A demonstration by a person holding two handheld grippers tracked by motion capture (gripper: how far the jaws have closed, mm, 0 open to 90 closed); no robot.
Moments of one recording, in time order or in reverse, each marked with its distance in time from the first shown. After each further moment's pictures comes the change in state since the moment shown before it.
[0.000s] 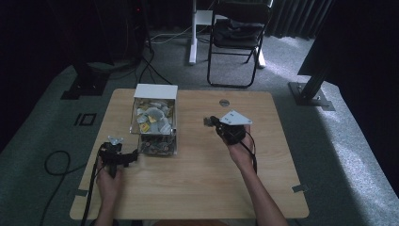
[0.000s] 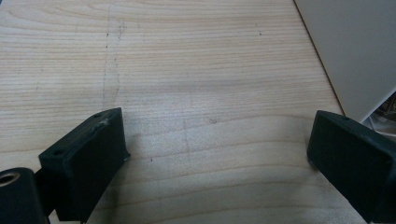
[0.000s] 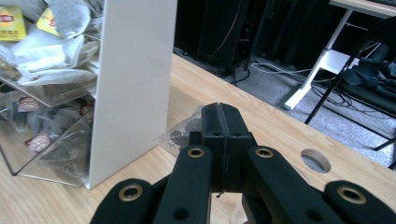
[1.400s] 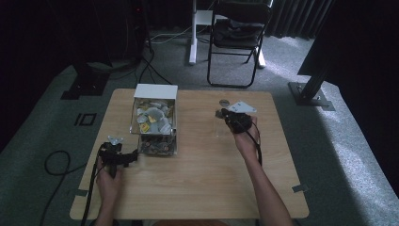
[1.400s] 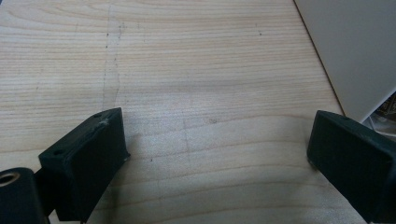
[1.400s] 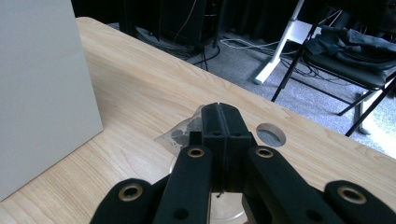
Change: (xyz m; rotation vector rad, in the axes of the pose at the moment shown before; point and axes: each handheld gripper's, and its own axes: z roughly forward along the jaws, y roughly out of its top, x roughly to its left) left arm 0.000 0.000 0.000 -0.002 0.000 0.000; right arm -0.047 -0.010 0.026 0.091 -0.123 0.059
